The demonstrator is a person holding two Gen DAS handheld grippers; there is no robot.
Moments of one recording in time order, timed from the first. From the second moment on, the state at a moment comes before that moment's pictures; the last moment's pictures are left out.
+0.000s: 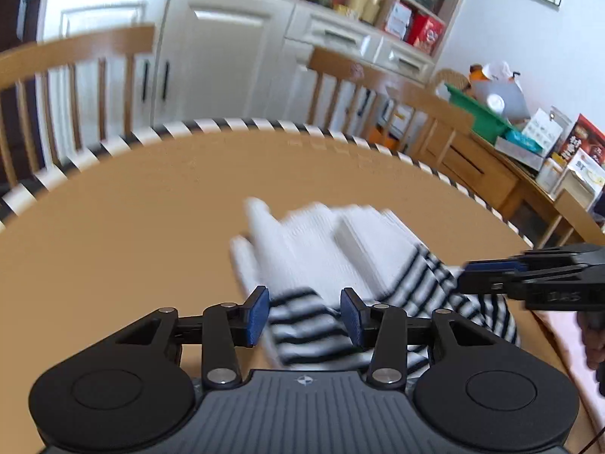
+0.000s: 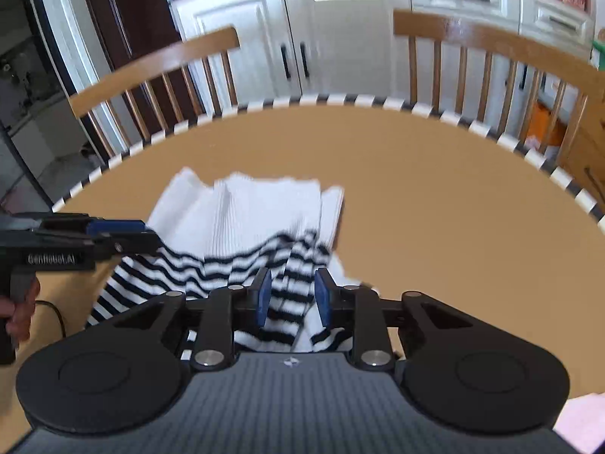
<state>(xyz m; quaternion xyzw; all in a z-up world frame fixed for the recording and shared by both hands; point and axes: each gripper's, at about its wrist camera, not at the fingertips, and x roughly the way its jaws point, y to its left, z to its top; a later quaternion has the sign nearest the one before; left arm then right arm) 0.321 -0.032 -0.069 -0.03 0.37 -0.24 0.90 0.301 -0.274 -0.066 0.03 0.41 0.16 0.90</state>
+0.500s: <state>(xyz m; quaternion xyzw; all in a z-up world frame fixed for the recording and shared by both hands) 0.364 -0.035 -0.062 -0.04 0.35 -0.17 0.92 0.286 -0.311 -0.058 0.05 0.44 0.10 0.89</state>
